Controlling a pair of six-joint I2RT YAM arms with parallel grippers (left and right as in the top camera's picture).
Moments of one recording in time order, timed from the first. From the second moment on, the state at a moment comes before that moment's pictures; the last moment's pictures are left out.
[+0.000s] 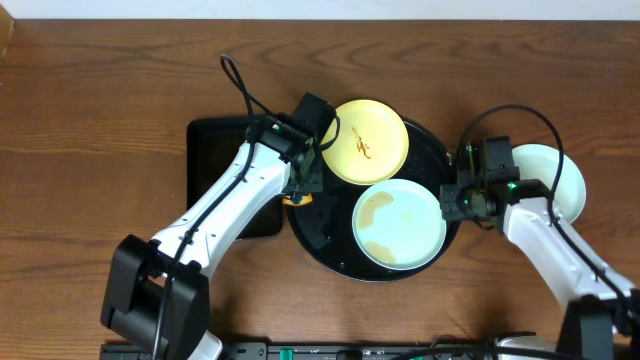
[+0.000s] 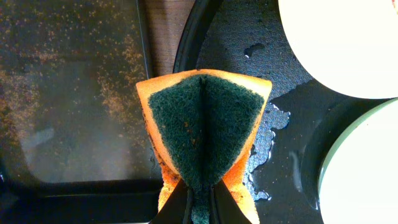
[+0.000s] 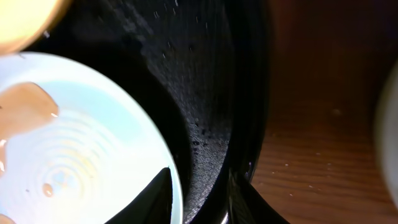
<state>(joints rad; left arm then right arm) -0.51 1.72 1.34 -1.04 -0.08 -0.52 0.13 1.49 0.80 -0.56 -0.10 0.09</state>
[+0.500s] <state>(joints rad) -0.51 1.72 1.34 -1.03 -0.08 -0.52 0.12 1.66 0.82 -0.53 -0.32 0.00</state>
